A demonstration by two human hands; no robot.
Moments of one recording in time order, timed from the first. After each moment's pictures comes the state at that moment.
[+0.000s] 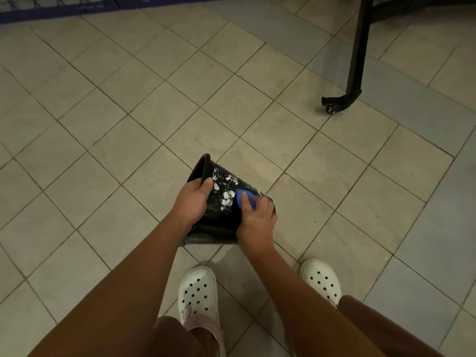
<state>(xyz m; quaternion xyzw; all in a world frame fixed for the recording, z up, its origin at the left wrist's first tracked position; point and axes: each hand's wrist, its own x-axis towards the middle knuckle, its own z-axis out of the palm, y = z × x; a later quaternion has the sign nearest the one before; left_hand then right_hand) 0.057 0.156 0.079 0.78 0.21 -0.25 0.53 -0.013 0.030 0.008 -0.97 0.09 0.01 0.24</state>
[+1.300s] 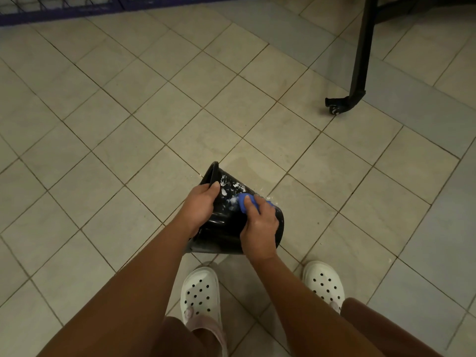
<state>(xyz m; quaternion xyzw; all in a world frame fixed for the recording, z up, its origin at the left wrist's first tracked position) 0.054 0.152 0.077 0.77 0.23 -0.29 0.52 -0.020 0.029 -0.008 -0.93 0.09 -0.06 0.34</state>
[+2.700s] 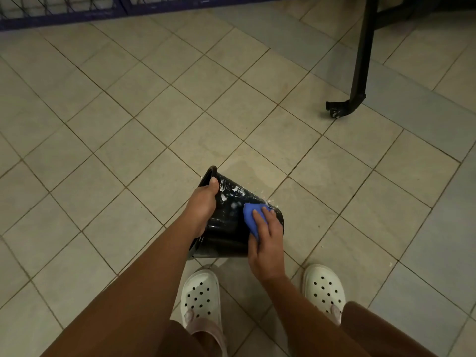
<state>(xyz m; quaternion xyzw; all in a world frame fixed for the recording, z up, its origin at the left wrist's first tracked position) 0.064 0.140 0.076 0.73 0.33 -0.29 0.52 -0.056 0.016 -0.020 -0.89 0.08 -0.07 0.44</state>
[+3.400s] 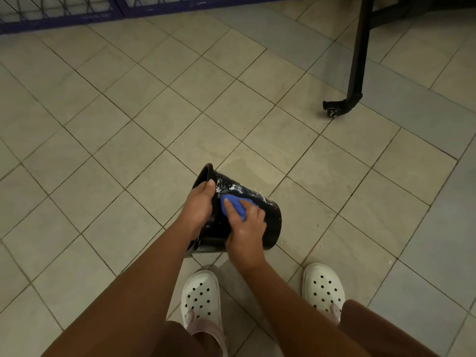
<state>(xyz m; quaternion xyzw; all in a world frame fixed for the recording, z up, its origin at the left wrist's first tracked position) 0.056 0.147 0.074 0.74 0.27 -0.25 0.56 -0.025 0.054 0.015 -0.94 0.05 -0.06 0.34</state>
